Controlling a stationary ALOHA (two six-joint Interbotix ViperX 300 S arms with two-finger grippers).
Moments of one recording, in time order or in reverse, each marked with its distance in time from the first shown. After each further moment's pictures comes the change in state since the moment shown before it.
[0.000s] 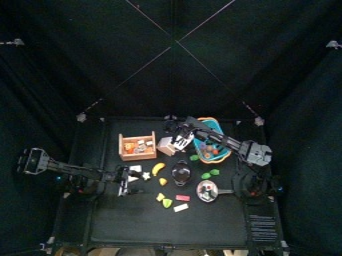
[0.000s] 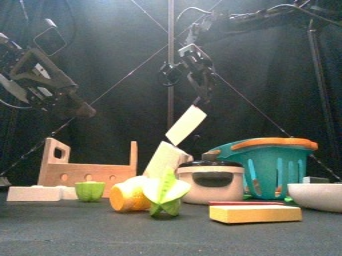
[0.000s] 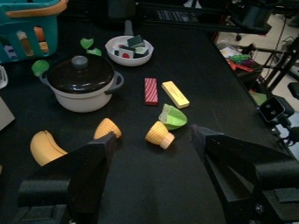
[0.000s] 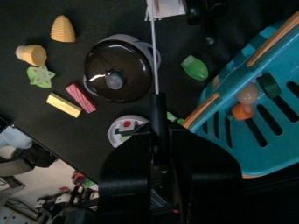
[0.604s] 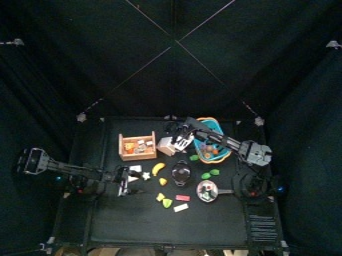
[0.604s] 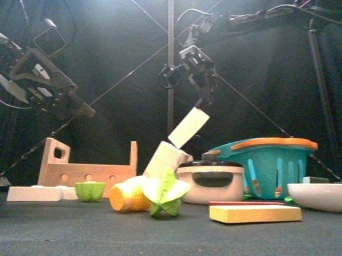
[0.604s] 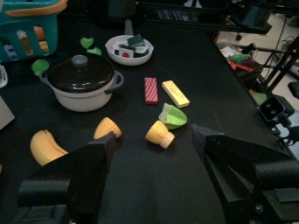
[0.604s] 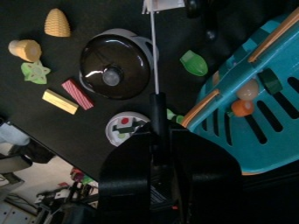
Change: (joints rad) left arm 0.000 0.000 0.003 0.000 0.000 0.000; right arm 0.002 0.000 0.021 -0.002 0.006 -0.002
